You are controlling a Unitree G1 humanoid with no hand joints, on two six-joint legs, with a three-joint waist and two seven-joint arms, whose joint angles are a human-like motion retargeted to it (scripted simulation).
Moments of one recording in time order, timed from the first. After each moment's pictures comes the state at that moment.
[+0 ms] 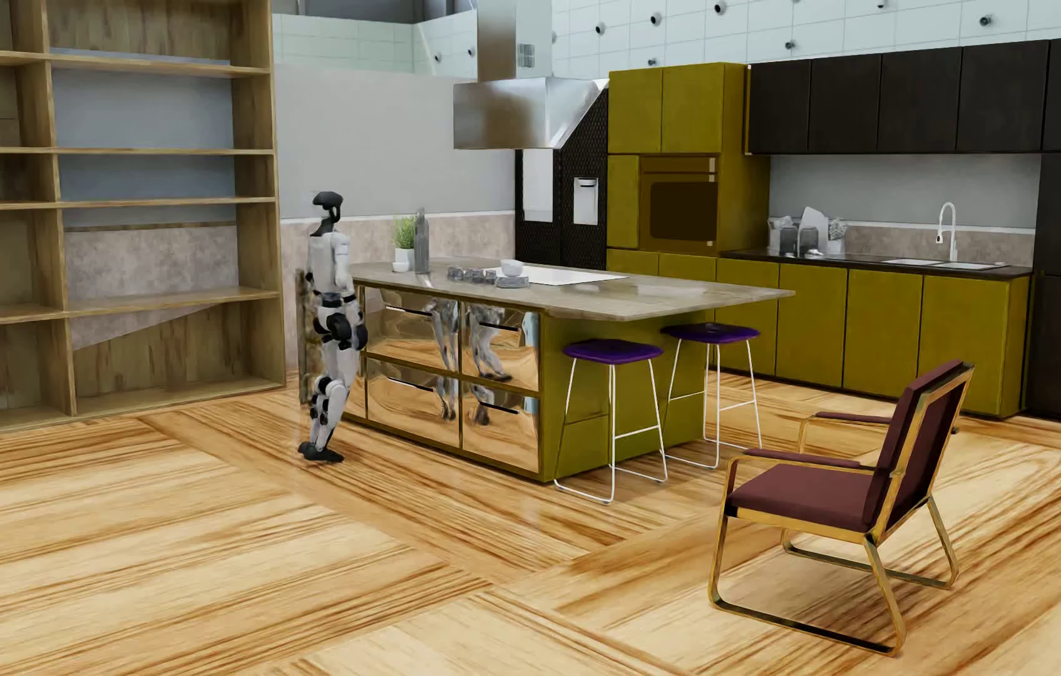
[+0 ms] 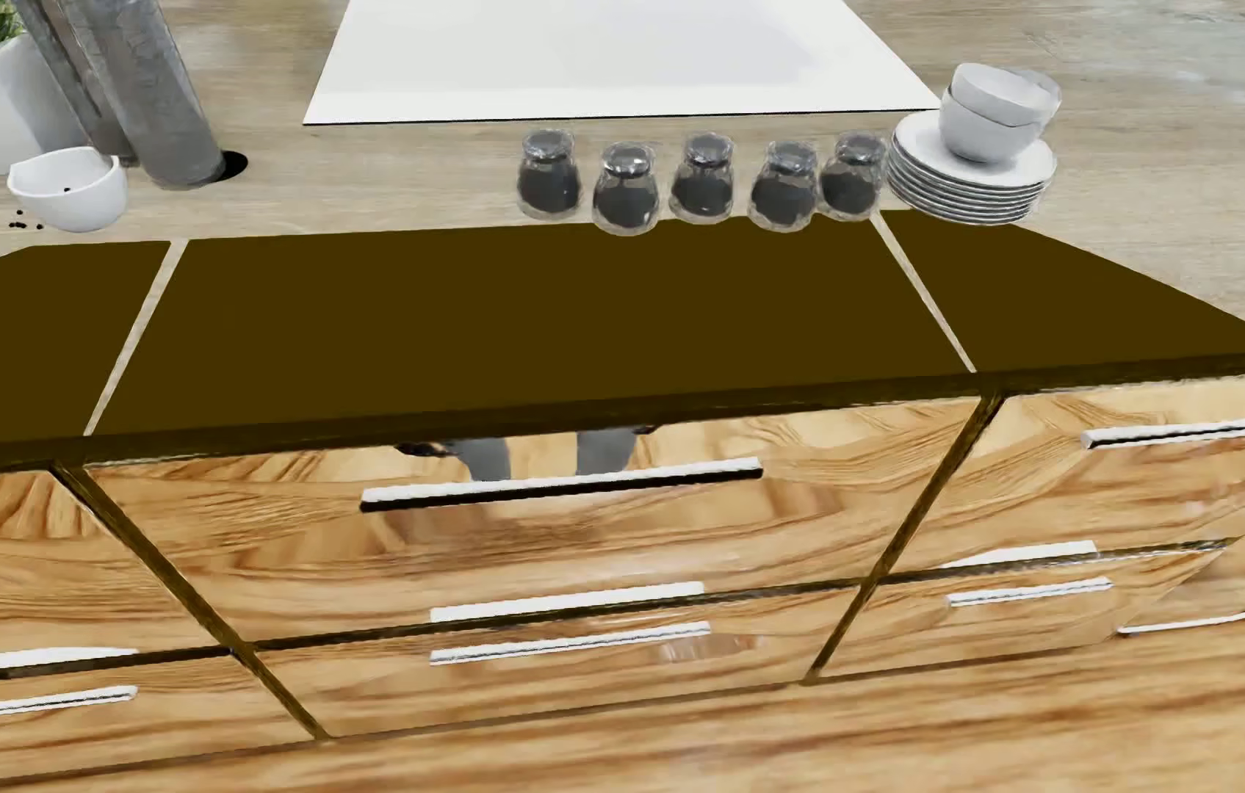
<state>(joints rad) 0.02 0.05 0.04 -0.04 0.13 -0.04 0.00 0.00 -0.01 0.23 0.24 0.10 0.15 -0.04 -0.11 0.35 -0.28 0.00 0.00 -0.56 0.61 0.89 0.98 0.00 0.00 0.00 0.00 0.00 0.00</state>
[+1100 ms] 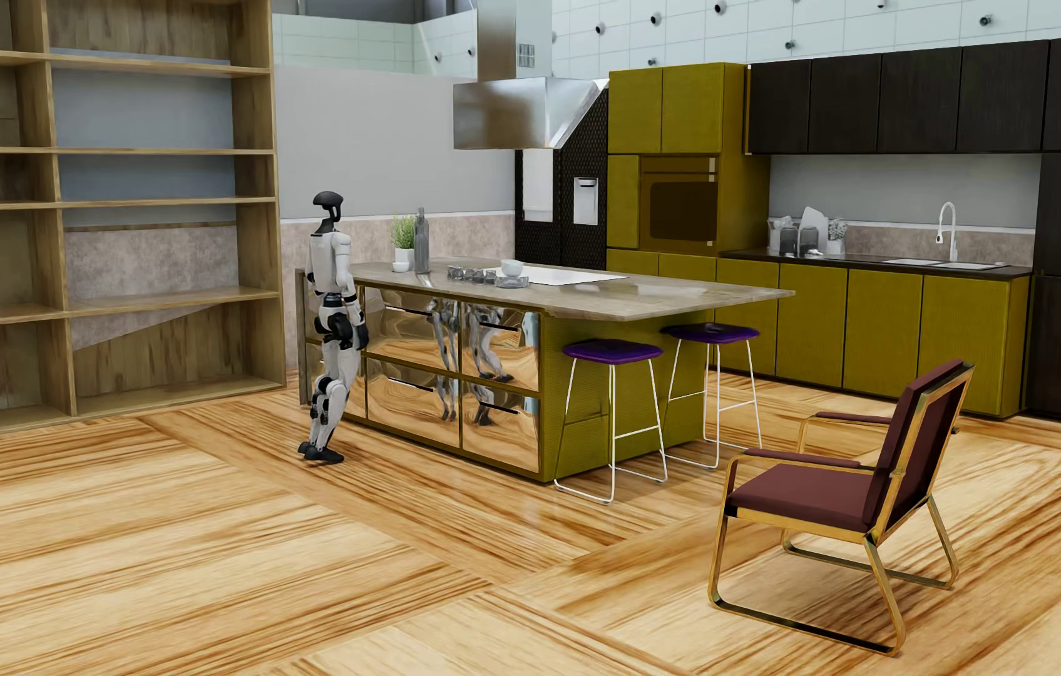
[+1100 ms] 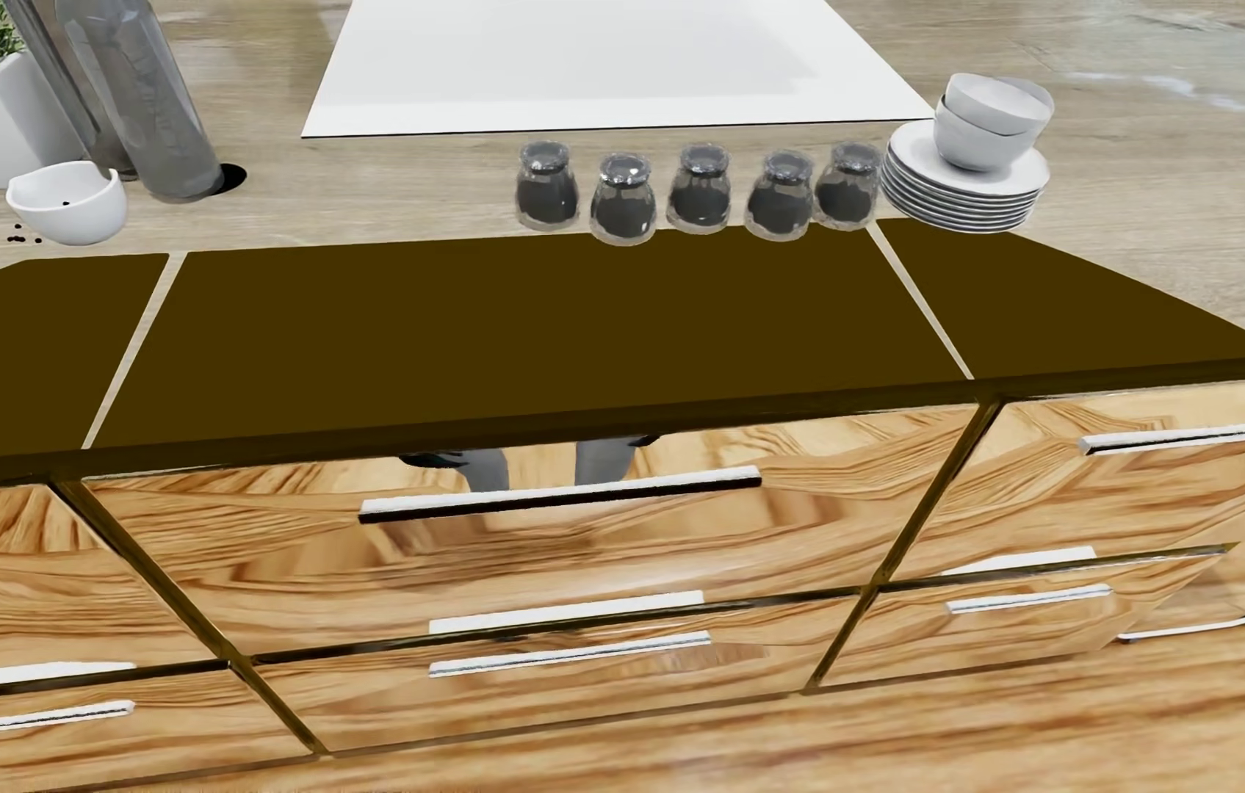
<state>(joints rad) 0.04 0.06 0.03 -0.04 0.13 -0.03 0.00 0.00 -0.02 0.22 0.23 0.09 0.13 -0.05 -0.11 0.34 -0.27 0.00 0.00 -0.61 0.63 0.90 1.01 0.00 0.00 0.00 0.00 0.00 0.00</state>
